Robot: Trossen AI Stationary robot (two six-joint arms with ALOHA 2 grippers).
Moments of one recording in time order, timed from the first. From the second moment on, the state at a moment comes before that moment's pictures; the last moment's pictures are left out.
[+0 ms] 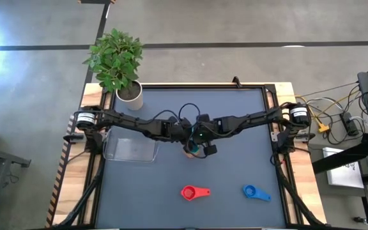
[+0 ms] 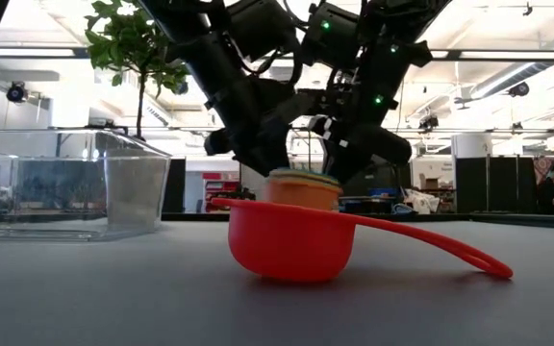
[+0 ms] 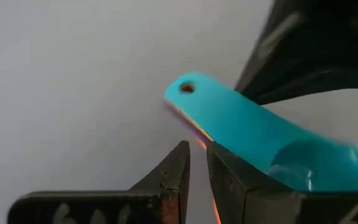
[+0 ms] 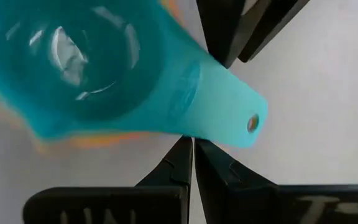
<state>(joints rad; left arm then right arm) 0.00 1.86 1.20 -0.28 -0.31 -0.53 -0.03 1.78 1.14 -0.43 0.17 -0.38</state>
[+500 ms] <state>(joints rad) -0.09 1.66 1.10 -0.23 -0.50 -0.52 -0.02 1.64 1.14 -0.64 0.15 -0.39</state>
